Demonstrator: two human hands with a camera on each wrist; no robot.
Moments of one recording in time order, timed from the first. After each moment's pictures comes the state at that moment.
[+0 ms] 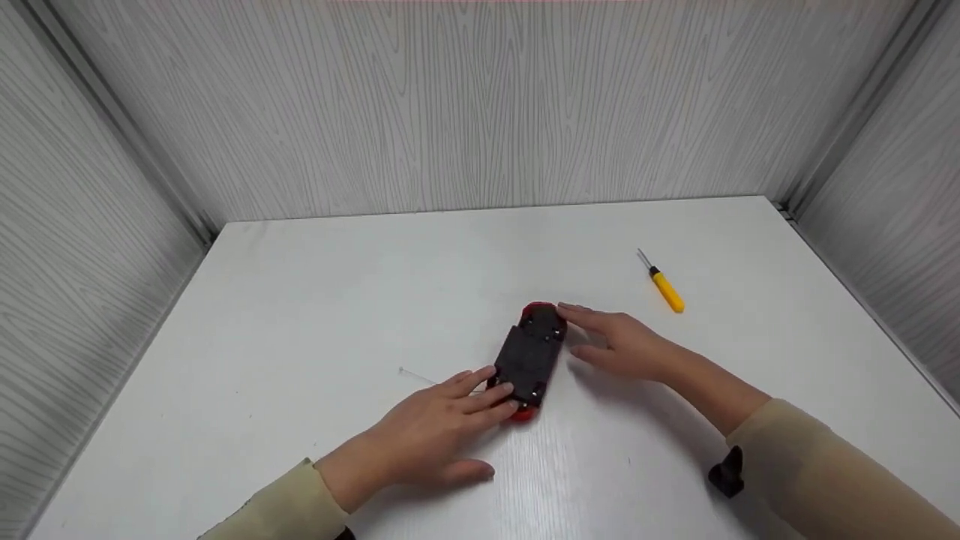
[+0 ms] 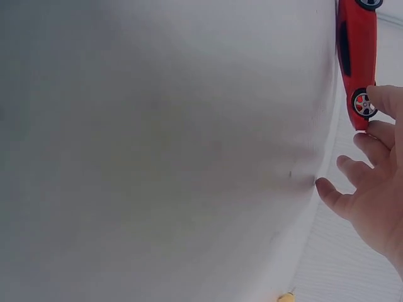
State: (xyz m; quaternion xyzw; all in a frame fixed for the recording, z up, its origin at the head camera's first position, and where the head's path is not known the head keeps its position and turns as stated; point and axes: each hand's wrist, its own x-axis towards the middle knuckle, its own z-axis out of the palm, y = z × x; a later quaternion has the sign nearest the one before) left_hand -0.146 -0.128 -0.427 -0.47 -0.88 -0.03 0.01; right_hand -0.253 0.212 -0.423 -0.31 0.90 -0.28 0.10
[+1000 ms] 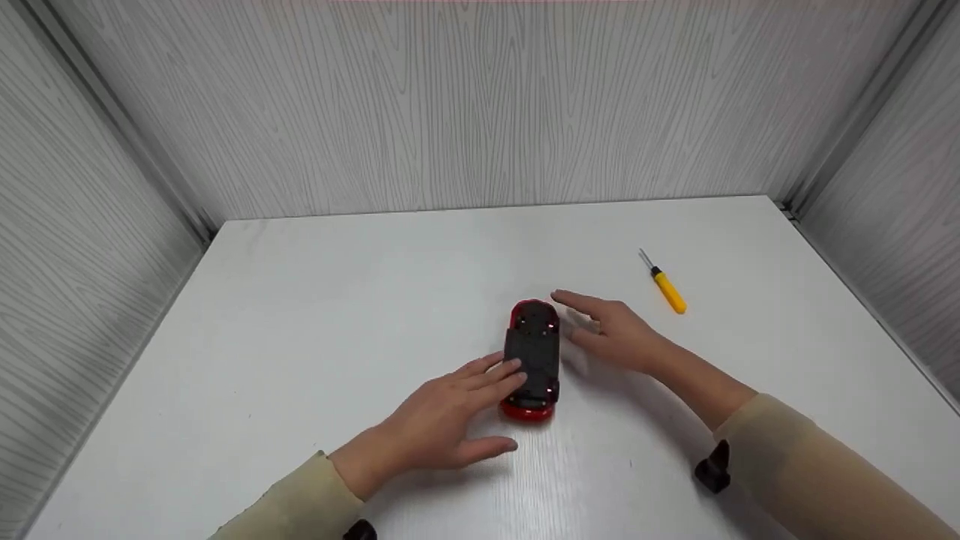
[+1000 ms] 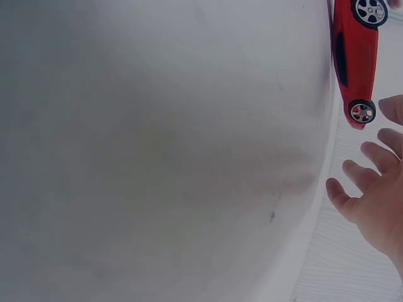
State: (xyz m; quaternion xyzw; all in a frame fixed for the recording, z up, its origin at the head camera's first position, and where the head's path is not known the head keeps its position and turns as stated) left_hand -0.157 -0.115 -0.424 -0.42 -0.88 -0.21 0.01; right_hand -0.262 0.196 -0.422 -0.26 0.90 -0.34 0.07
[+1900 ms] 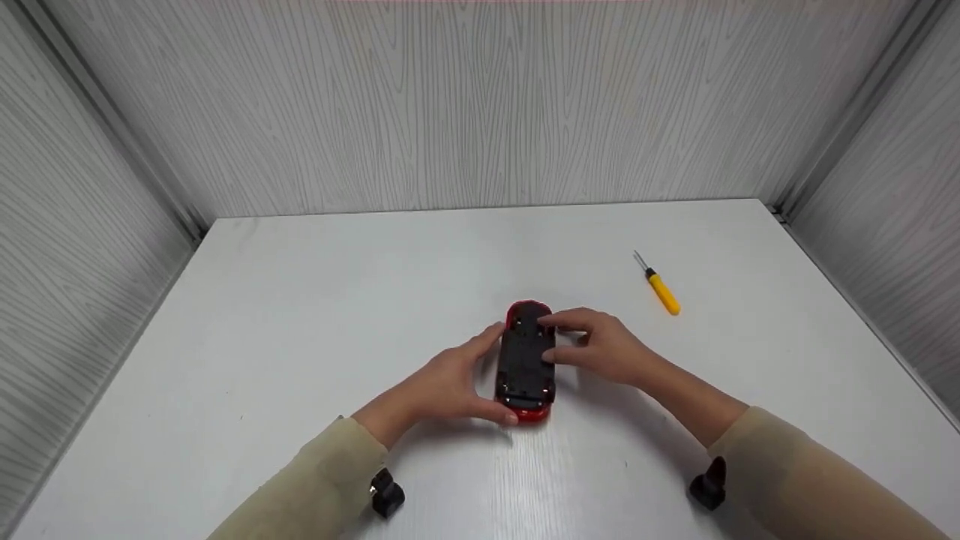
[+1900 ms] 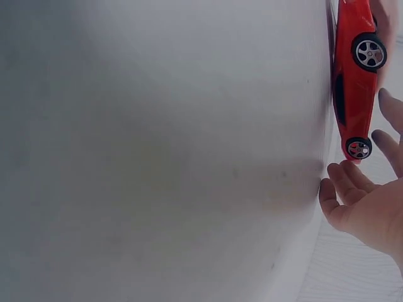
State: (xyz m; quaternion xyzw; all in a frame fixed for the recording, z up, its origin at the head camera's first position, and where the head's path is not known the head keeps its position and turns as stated) left_hand -0.207 -0.102 -0.438 -0.25 -0.88 -0.39 -0.15; right_hand -0.246 0.188 -0.425 -0.22 0.88 -0.42 0.10
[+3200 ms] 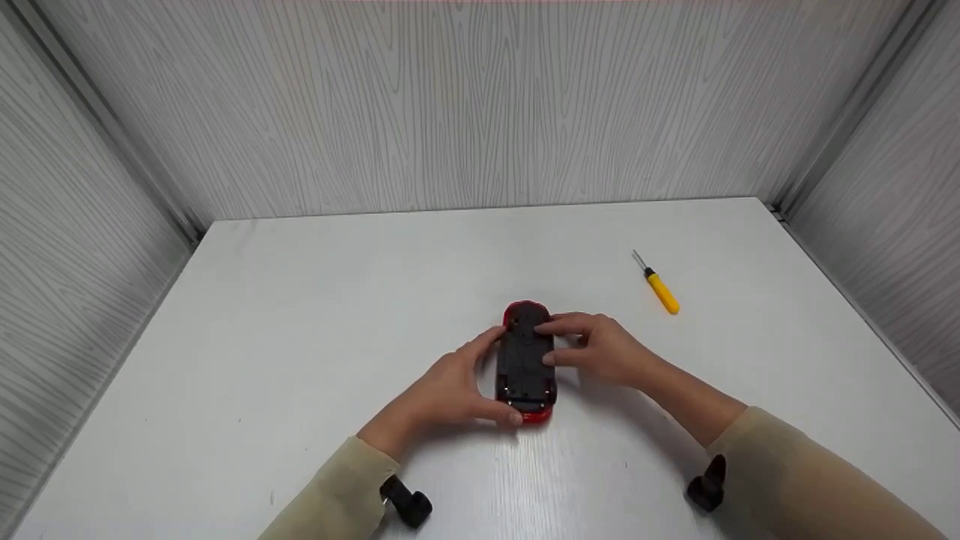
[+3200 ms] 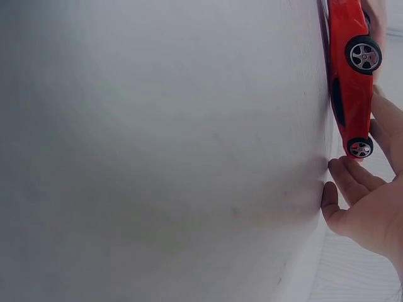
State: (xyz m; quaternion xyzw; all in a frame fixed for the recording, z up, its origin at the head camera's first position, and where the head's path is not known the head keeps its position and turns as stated) left_hand -0.203 -0.095 -0.451 -0.21 -0.87 -0.42 -0.13; right_hand -0.244 0.188 -0.425 -0.21 0.88 -0.41 0.12
